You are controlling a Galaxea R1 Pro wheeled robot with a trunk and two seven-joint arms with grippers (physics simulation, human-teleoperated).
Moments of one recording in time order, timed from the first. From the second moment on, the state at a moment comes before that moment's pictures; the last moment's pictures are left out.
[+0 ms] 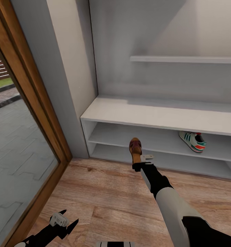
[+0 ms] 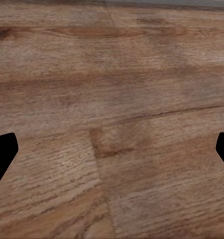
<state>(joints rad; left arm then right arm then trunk) -0.14 0.11 0.25 -0.93 -0.14 -0.13 -0.76 -0.87 0.17 -0.10 -0.53 0.19 0.41 -0.12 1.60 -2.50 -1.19</state>
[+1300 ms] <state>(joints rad) -0.14 0.11 0.25 -0.93 -0.14 -0.13 -0.76 -0.87 0.17 -0.10 -0.53 0.19 0.41 -0.12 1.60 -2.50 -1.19</state>
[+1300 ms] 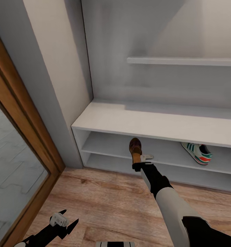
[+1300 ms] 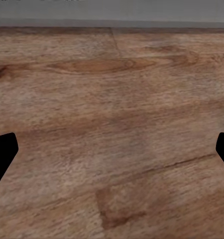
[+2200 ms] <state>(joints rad) -0.14 0.11 0.25 -0.93 -0.14 -0.13 -0.76 -0.87 0.17 -0.10 -0.53 0.19 0.42 -0.12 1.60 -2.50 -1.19</state>
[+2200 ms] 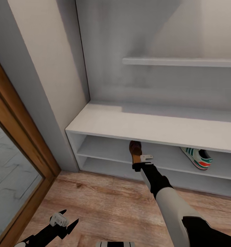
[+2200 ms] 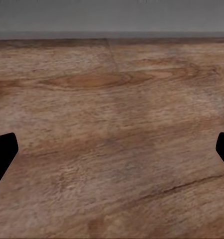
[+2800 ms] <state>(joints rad) -0.14 0.11 0.25 -0.94 -0.14 -0.13 -0.76 -0.87 0.17 -0.10 -0.53 0.19 0.42 -0.12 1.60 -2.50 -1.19</state>
